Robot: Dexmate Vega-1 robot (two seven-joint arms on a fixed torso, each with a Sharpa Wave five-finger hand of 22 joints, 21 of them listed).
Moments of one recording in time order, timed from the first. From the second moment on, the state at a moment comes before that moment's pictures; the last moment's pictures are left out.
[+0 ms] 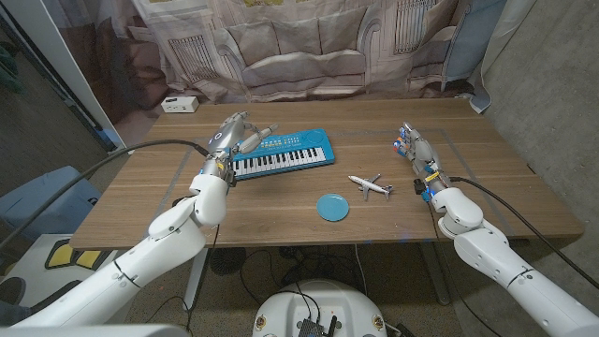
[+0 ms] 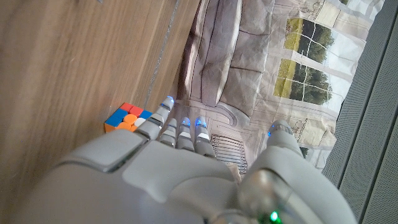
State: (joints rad) left arm 1.14 0.78 0.39 -2.12 0.45 0.48 0.42; left_hand 0.20 -0.02 0.21 -0.04 0.22 0.78 0.17 0.26 0.18 0.20 0.03 0.20 0.20 0.05 0.06 0.18 0.18 0.01 0.18 0.19 0.18; right arm -1.12 -0.63 -0.28 -1.62 0.58 0.30 -0.15; right_hand 0.27 0.05 0.24 -0.13 0.18 0.14 0.12 0.19 0.18 0.04 0.13 0.24 0.18 -0.04 0.09 0.21 0.21 0.17 -0.01 0.31 0.17
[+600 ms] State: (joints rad) left arm 1.02 0.84 0.53 -2.19 0.52 0.66 0.26; left_hand 0.18 -0.02 0.19 -0.04 0.22 0.77 0.18 0.23 0.18 0.17 0.02 0.20 0.20 0.02 0.06 0.18 0.18 -0.04 0.17 0.18 0.18; right arm -1.13 -0.62 -0.27 -1.61 0.60 0.31 -0.14; right_hand 0.27 0.05 0.24 -0.13 0.18 0.14 0.12 0.19 0.18 0.05 0.13 0.24 0.18 -0.04 0.09 0.21 0.21 0.17 -0.01 0.31 0.17
